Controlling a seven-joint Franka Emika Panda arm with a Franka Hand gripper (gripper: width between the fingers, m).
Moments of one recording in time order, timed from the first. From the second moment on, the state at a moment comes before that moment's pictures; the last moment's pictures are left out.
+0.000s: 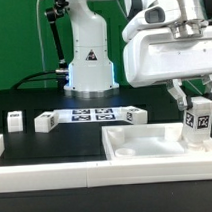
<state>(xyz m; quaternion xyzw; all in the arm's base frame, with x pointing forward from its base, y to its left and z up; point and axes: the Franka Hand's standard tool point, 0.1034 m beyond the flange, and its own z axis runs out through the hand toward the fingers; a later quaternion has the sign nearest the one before) 0.622 0.119 0.094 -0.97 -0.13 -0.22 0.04</state>
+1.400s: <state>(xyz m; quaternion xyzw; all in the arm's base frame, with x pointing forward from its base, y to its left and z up) 0.624 0.118 0.093 -0.96 -0.13 -0.26 0.03</state>
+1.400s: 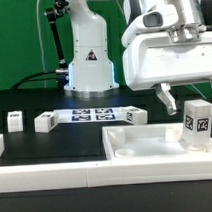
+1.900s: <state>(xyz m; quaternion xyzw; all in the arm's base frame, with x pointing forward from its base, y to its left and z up) 0.623 0.113 0.104 -0.96 -0.13 -0.23 0.04</state>
